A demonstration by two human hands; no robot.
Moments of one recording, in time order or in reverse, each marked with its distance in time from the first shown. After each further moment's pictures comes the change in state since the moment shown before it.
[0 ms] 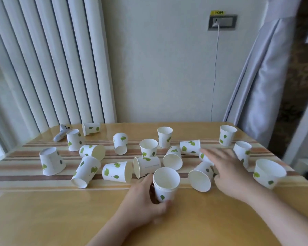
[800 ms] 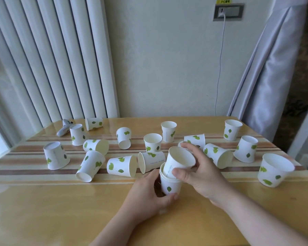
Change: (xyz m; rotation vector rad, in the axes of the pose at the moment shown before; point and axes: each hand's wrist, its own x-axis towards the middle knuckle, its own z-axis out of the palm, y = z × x) left_hand 0.001 -0.004 0.001 0.027 0.005 0.015; right_hand -0.004 -0.080 0.031 1.235 -0.014 -0.004
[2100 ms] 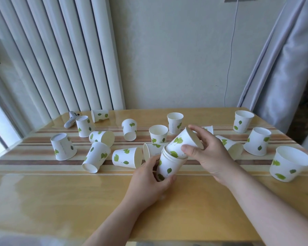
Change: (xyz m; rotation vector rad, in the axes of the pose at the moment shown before) left_hand 0.002 -0.001 -0.004 -0.070 0.148 -0.155; right_hand 0.036 0.007 -0.012 0.078 0.066 -0.015
